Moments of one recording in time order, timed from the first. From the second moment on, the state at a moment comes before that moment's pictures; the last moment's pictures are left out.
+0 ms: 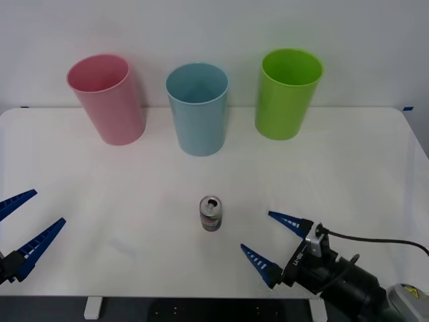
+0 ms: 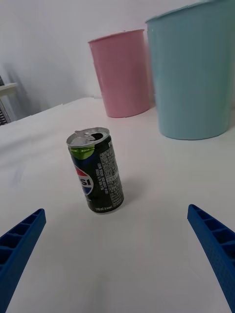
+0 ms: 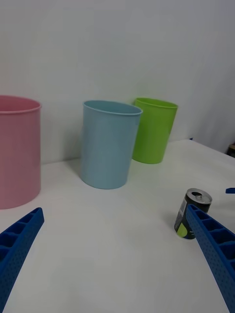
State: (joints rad) right arm 0.15 -0.35 0.20 -1.43 0.93 -0.83 0.45; left arm 0.35 0.40 0.52 -1.66 -0.96 -1.22 0.00
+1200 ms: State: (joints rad) right arm -0.02 -0.22 0.37 -1.34 0.98 -0.55 0.57; left arm 0.35 0.40 0.52 -1.66 -0.96 -1.22 0.00
